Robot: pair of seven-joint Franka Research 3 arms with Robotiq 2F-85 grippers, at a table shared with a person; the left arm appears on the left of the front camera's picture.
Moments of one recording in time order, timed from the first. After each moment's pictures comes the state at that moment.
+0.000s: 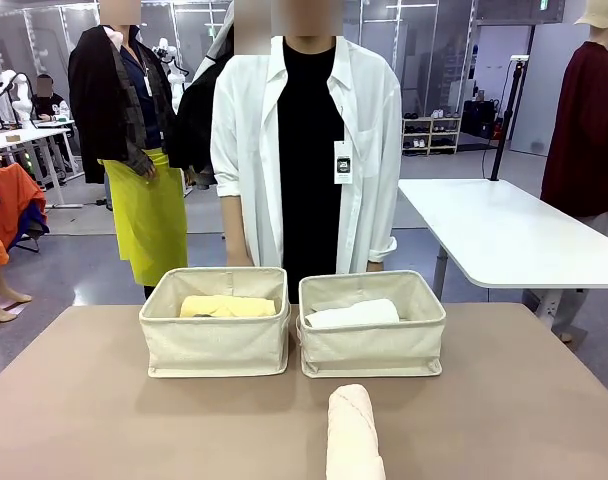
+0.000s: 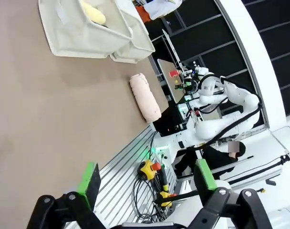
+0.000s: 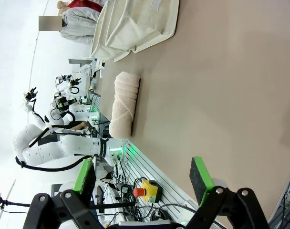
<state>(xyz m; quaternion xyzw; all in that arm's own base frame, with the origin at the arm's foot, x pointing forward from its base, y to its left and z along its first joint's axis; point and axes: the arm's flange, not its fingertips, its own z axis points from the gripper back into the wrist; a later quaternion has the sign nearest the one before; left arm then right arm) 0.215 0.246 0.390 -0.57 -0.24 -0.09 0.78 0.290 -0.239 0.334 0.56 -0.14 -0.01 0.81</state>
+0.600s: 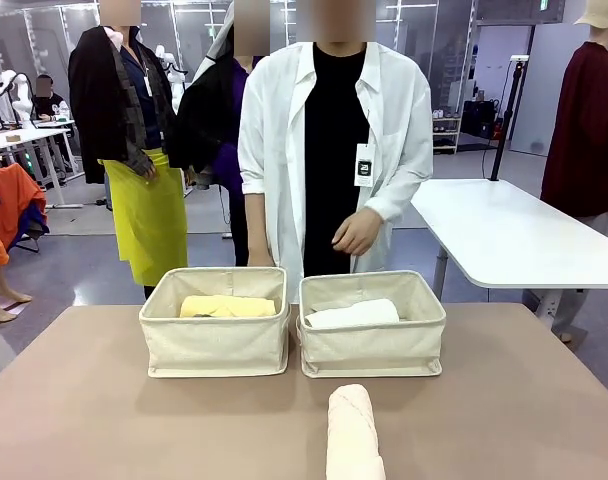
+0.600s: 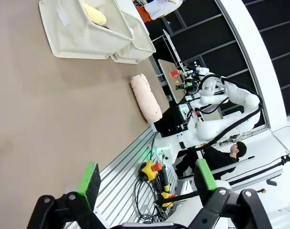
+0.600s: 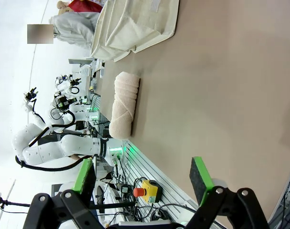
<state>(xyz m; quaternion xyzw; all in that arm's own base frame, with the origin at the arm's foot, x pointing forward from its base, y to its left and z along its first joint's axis) 0.214 0.247 0.392 -0.57 -0.24 -0.09 0.78 0.290 -0.239 0.334 0.56 -0.14 -0.01 0.81</state>
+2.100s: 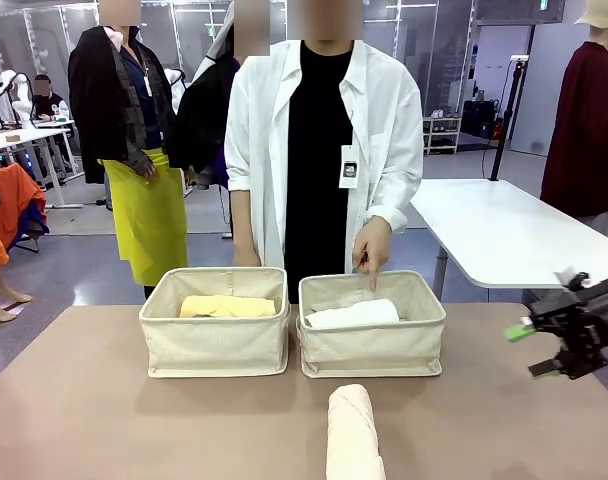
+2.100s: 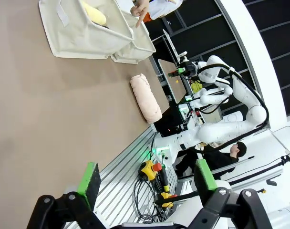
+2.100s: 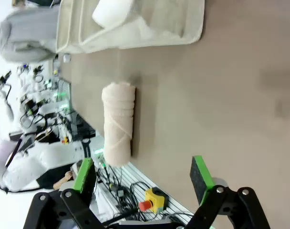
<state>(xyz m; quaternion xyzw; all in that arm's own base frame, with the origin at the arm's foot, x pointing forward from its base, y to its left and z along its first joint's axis) 0.214 0.246 0.392 -0.57 -0.24 -0.08 0.78 0.393 -0.055 0.380 0.46 -0.05 -0.01 0.89</state>
